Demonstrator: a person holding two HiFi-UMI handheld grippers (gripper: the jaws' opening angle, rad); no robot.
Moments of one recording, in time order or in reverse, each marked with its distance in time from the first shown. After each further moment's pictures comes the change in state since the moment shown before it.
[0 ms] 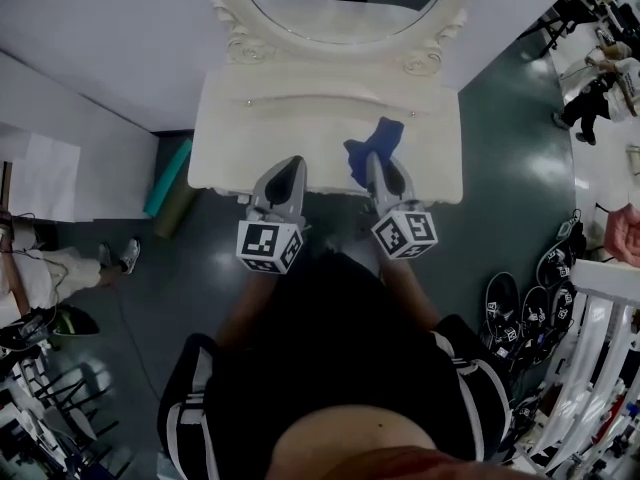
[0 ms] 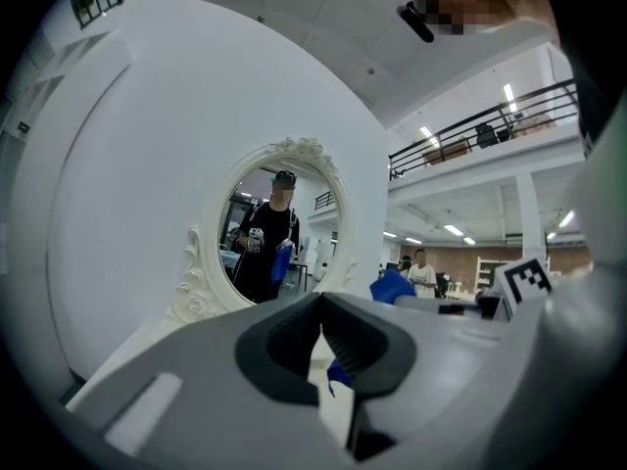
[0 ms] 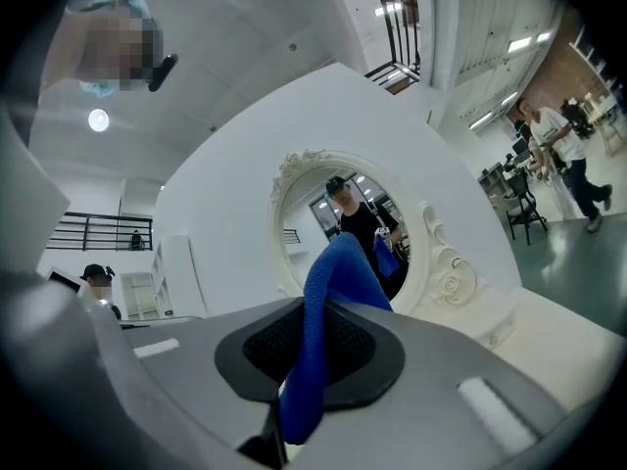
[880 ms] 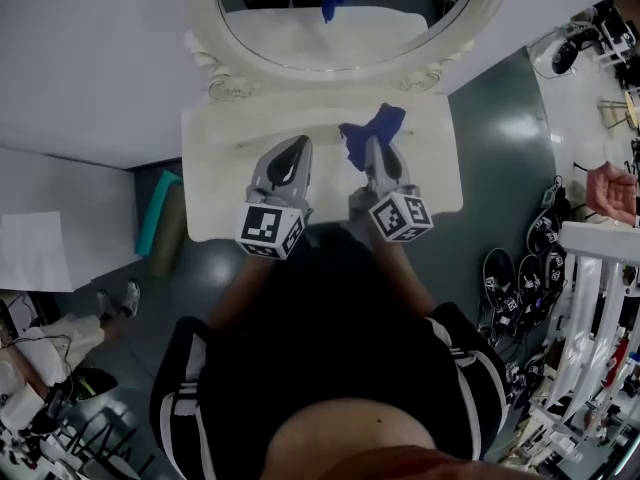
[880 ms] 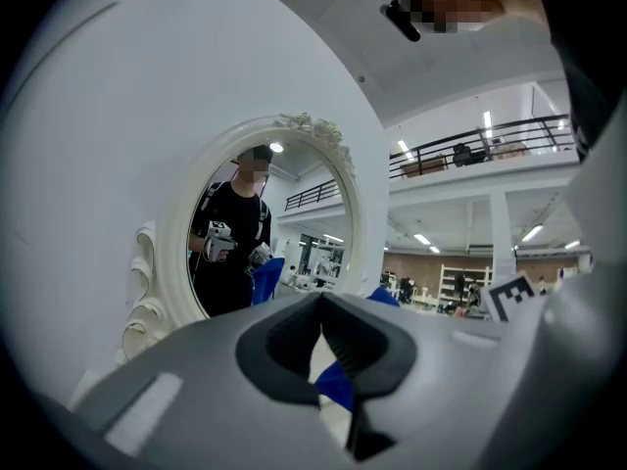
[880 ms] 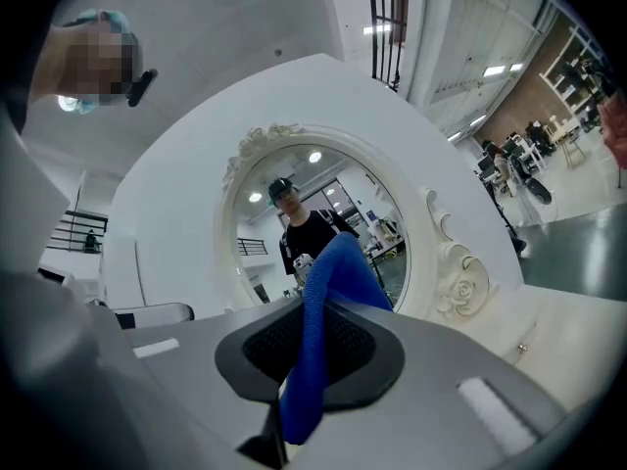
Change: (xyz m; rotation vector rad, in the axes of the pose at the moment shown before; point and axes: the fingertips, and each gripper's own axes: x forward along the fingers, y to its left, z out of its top) left arm 0.133 0.091 0.043 -0.002 -0.018 -0.224; right arm 0.143 -0.033 0.002 0.037 -0.078 -0.203
